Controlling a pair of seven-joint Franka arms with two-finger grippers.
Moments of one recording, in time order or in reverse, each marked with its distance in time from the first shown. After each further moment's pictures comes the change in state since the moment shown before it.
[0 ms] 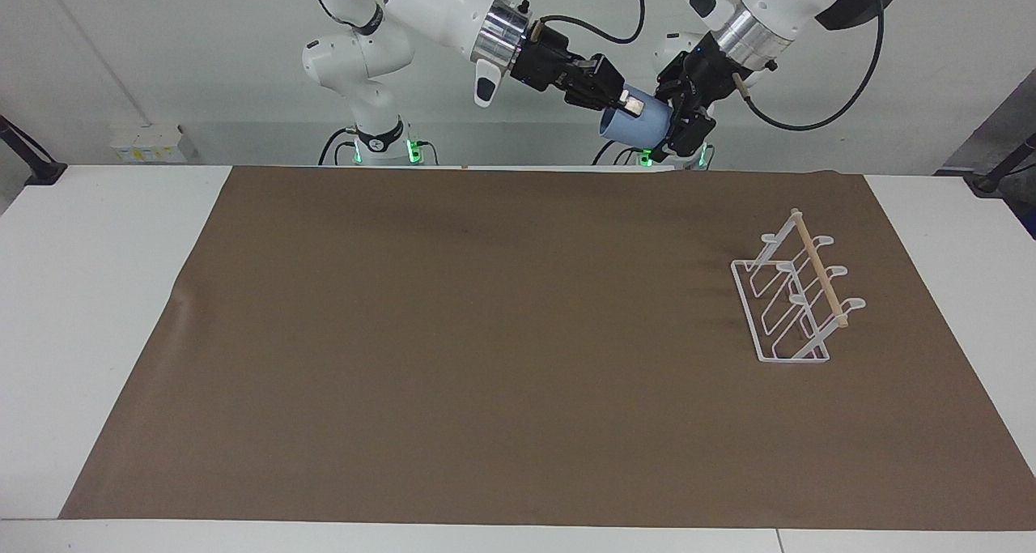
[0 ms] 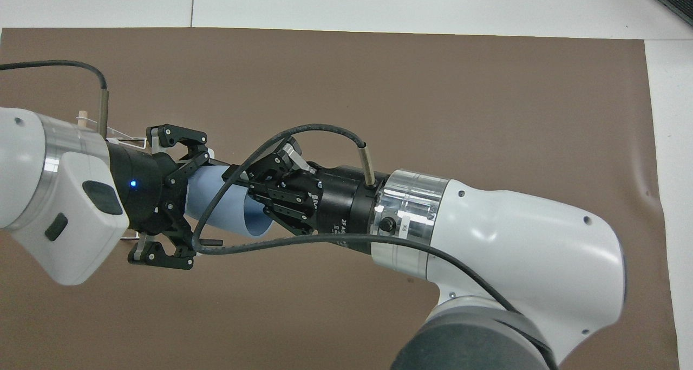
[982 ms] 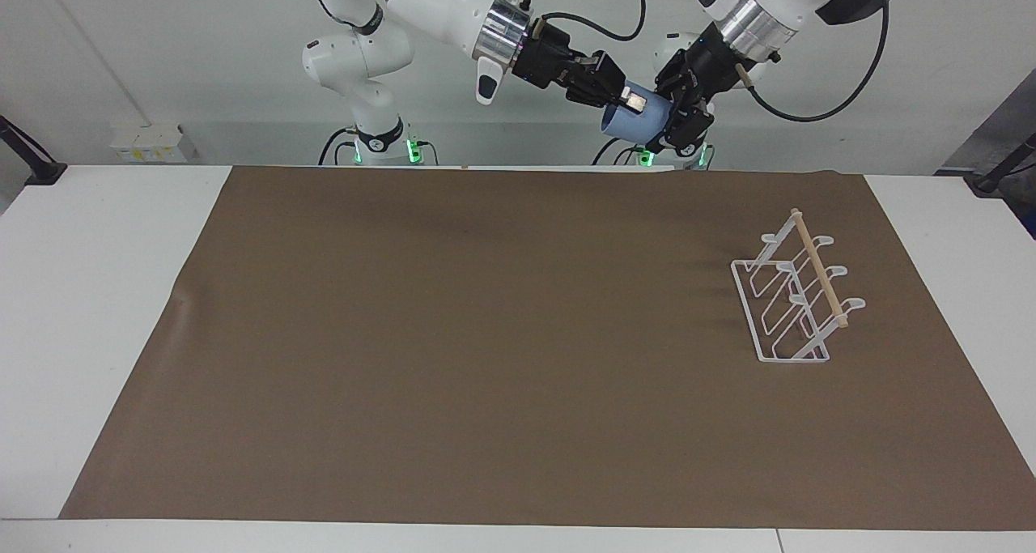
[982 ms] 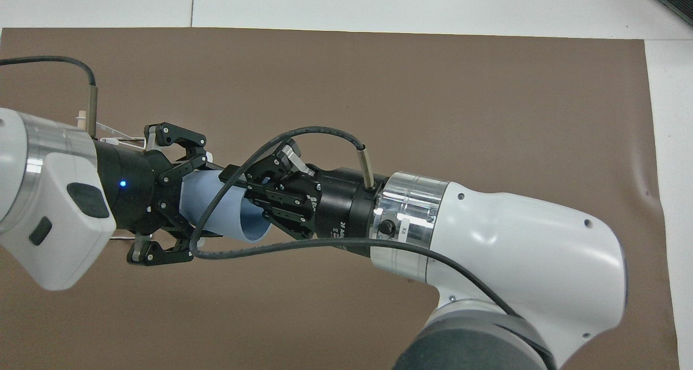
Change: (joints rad) left arm 0.002 -0.016 0.006 0.003 -0.005 0.009 0.011; right arm 0.002 -0.004 -0.001 -0.001 0.000 0.003 0.009
